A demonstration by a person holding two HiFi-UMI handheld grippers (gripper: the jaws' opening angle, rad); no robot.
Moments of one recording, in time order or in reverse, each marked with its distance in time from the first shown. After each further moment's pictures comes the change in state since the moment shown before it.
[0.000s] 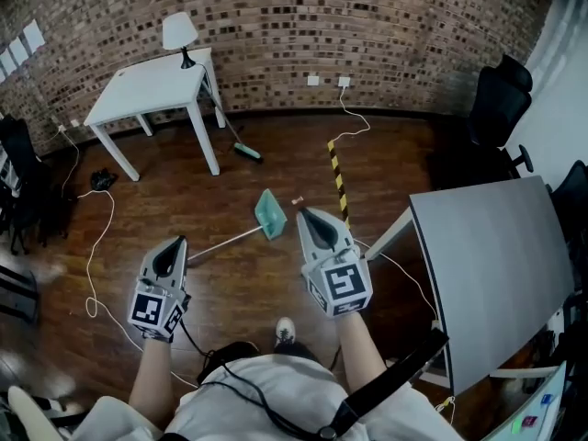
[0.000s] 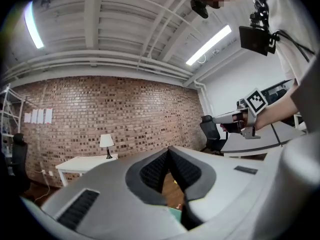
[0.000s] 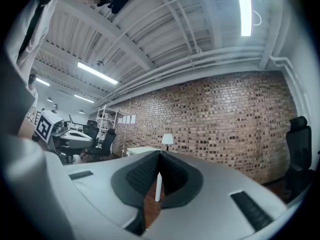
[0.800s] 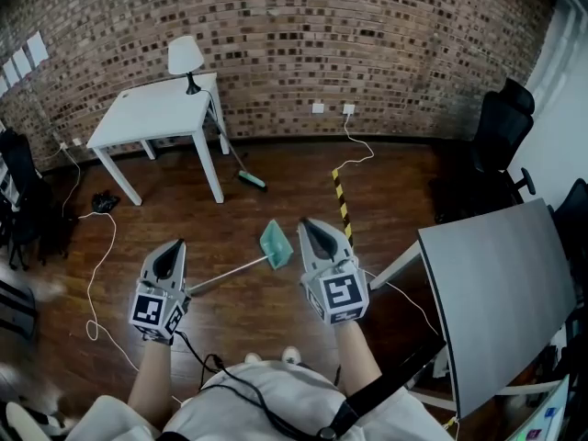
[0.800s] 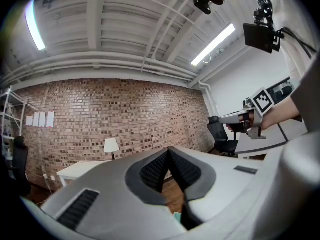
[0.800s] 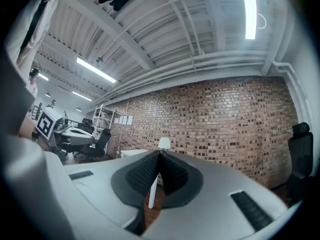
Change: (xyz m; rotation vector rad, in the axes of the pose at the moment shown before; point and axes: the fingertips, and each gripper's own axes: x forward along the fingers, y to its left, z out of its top) left arm 0.058 0.084 0.004 0.019 -0.023 0.042; right arm 0.085 -0.013 0.013 -0.038 -0.040 -0.027
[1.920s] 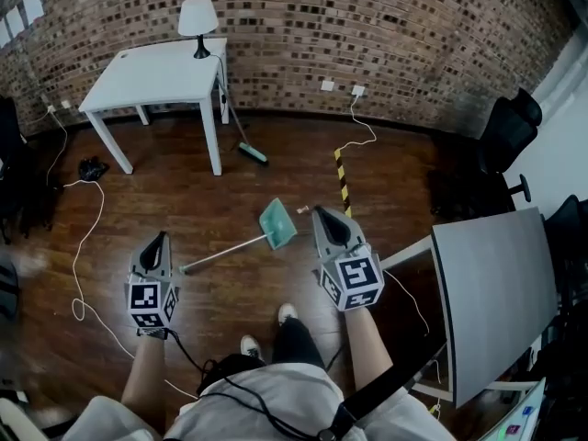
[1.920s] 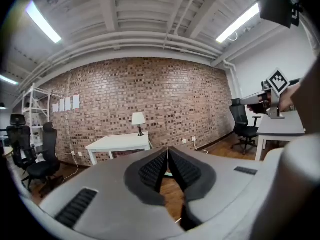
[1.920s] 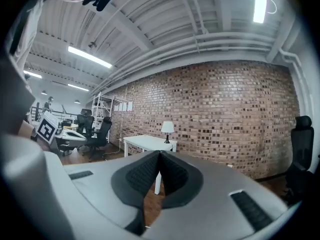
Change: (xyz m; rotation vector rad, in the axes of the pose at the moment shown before) left arm -0.038 0.119 -0.119 -0.079 0.278 0.218; right arm 0.070 0.044 -0.050 0.033 0.195 0.008
